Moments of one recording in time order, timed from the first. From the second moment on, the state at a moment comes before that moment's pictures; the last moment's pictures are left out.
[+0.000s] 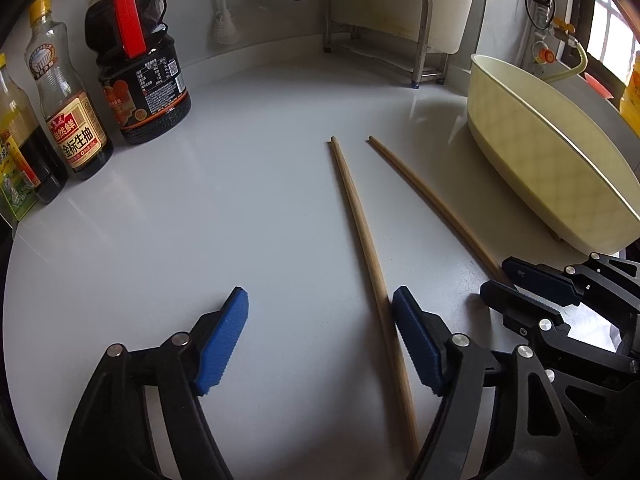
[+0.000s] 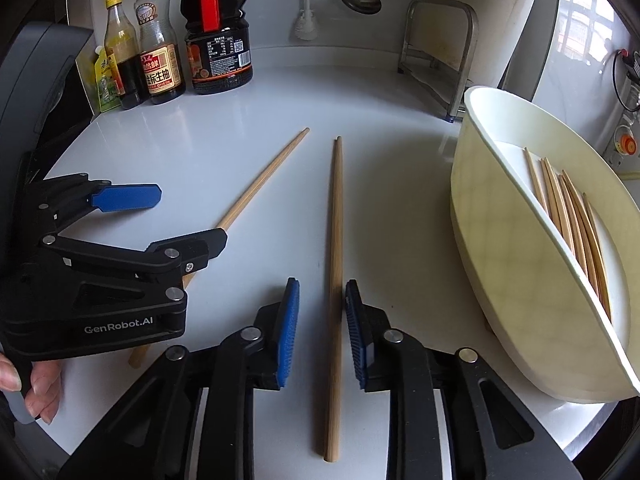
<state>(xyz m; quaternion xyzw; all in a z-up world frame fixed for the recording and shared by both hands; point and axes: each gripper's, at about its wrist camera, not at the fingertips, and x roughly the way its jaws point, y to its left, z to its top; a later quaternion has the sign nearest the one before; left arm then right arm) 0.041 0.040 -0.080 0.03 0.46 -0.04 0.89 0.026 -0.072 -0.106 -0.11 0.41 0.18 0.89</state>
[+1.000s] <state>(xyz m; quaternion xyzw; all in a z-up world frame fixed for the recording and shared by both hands) 0.035 0.036 0.017 -0.02 0.39 -0.10 0.92 0.004 -0.120 -0.017 -0.01 0.31 0.16 0.94</state>
